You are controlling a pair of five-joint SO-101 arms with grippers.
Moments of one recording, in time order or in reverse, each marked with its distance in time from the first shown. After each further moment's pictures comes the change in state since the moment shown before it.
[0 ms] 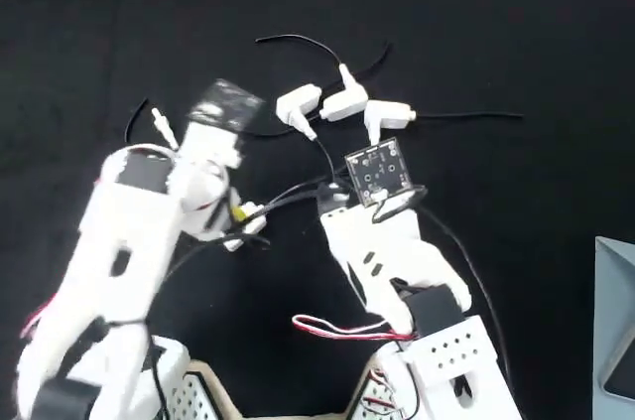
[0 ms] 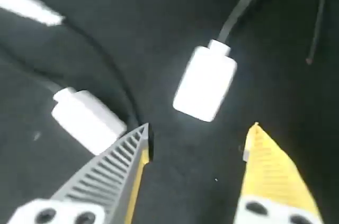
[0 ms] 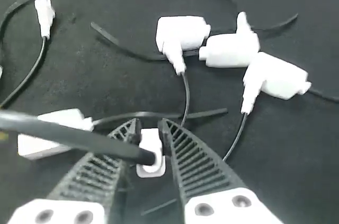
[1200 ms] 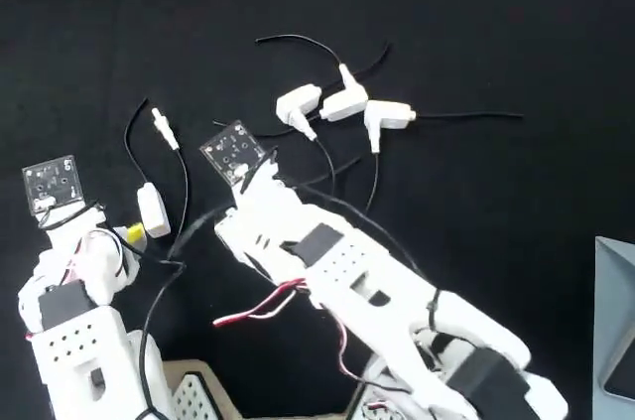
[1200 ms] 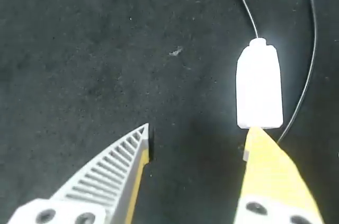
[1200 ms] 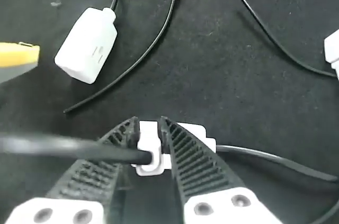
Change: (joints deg) left arm -37.5 -40.2 42.6 -19.3 9.0; right arm -23.5 54.2 -23.4 -17.1 -5.9
